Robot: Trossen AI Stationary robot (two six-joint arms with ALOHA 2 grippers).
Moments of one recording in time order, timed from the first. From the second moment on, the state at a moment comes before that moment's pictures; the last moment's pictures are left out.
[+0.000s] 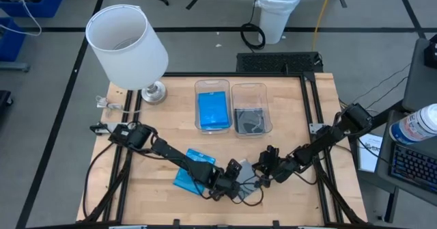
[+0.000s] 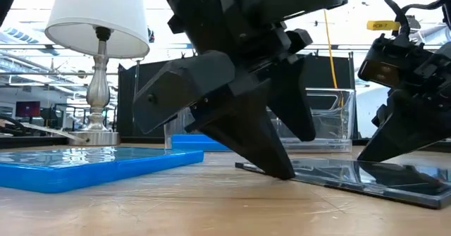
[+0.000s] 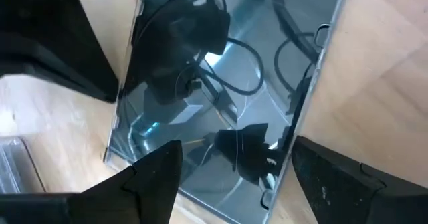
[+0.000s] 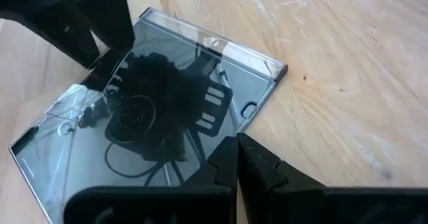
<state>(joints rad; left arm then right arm) -0.40 2.34 1.68 -0.44 -0.34 0.43 0.63 1.70 0.44 0.38 0.45 0.88</state>
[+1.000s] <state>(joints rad) -0.45 2.32 1.68 -0.38 -0.59 0.48 0.64 1.71 0.44 0.39 0.46 0.87</state>
